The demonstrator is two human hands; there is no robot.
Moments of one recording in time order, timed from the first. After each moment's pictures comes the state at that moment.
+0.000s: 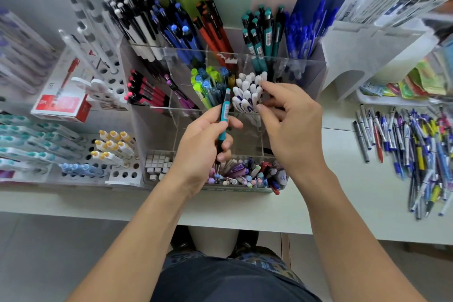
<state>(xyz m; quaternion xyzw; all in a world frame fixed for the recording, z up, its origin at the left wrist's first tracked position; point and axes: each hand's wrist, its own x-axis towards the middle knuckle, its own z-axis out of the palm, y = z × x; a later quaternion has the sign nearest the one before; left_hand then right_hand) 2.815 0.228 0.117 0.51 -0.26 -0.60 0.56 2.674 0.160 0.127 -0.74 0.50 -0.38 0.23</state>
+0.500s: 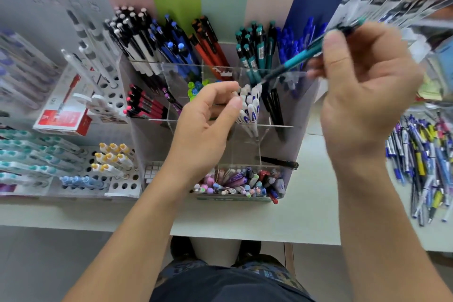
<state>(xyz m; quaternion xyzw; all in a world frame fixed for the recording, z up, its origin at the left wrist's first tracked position) 2.817 0.210 0.151 0.55 -0.46 -0.41 0.56 2.659 0.145 0.203 -0.61 0.38 -0.63 0.28</state>
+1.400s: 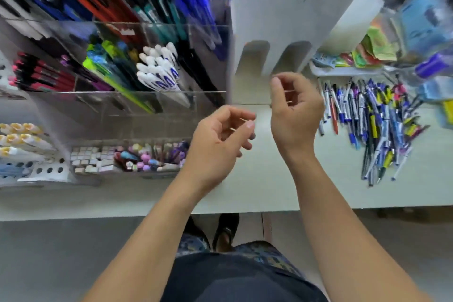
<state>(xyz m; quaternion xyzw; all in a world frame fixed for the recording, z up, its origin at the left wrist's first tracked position) 2.668 0.218 0.106 0.55 -0.42 -0.53 0.49 2.543 0.141 0.094 -0.59 0.58 -0.50 0.24</state>
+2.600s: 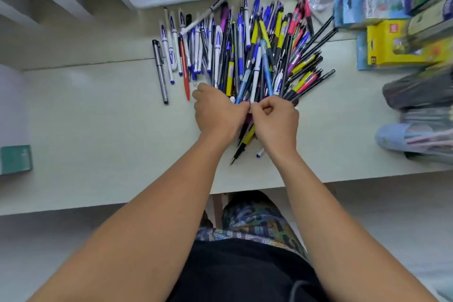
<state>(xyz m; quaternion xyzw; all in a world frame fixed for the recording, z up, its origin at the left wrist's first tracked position) 2.215 0.026 -0.074 0.86 -0.38 -0.33 0.09 2.109 0.047 -0.068 -0.49 0.76 -0.21 0.38</state>
